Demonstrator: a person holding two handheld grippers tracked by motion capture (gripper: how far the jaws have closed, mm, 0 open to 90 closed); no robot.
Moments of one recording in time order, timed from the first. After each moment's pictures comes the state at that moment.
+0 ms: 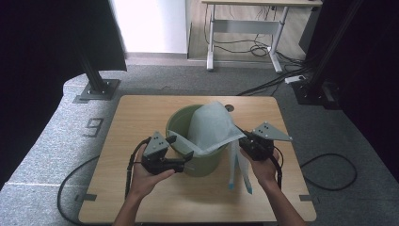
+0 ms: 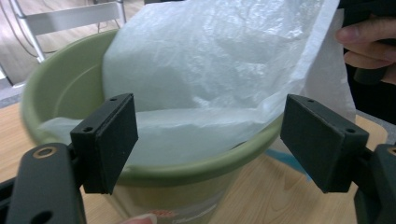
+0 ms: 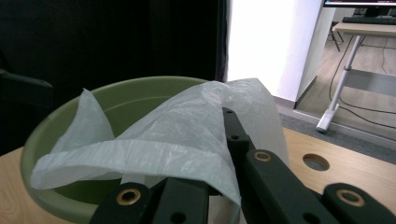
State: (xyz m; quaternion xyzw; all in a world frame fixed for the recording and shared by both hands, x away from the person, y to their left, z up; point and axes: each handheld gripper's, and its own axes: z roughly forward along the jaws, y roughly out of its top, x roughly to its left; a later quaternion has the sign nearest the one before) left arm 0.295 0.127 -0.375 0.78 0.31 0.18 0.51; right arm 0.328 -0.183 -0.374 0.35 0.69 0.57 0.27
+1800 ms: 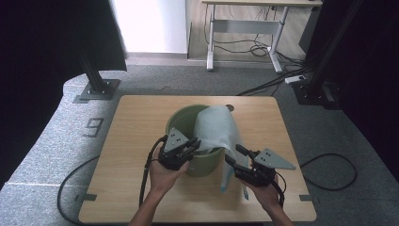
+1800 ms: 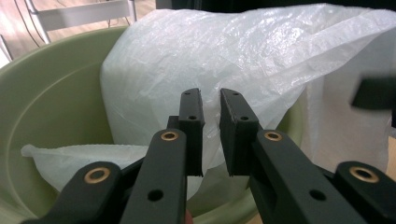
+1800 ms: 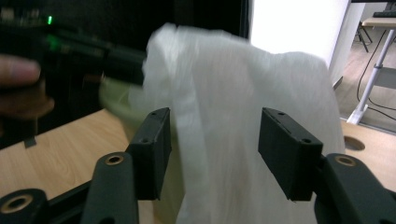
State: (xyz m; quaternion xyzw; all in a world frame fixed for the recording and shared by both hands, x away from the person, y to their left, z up) left arm 0.309 0.091 -0.384 0.77 0.34 0.20 0.50; right arm 0.273 -0.187 -0.414 0.33 0.70 0.59 0.24
